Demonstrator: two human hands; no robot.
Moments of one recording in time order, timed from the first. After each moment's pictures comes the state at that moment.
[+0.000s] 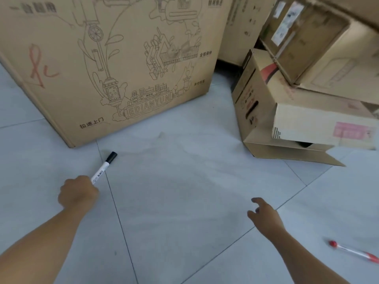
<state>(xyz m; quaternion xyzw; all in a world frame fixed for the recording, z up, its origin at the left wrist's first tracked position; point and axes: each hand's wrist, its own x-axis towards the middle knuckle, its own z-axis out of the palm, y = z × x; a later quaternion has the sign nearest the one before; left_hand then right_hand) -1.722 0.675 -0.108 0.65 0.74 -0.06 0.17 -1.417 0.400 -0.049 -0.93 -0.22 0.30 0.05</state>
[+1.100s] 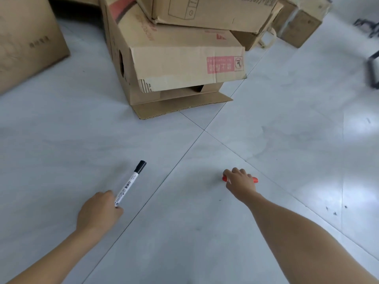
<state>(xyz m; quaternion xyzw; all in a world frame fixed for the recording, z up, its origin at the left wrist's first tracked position) -1.511 0.468 -0.092 0.88 0.39 -0.18 0.23 -1.280 0.205 -0.086 -0.95 -0.22 0.20 -0.12</state>
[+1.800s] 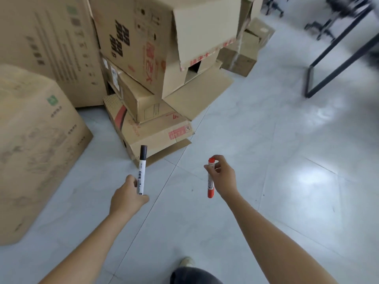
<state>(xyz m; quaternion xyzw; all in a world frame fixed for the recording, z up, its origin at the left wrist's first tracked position) -1.471 0.437 0.415 0.82 0.38 -0.14 0.40 -1.350 0.236 0.438 -0.90 -0.01 0.16 0.42</state>
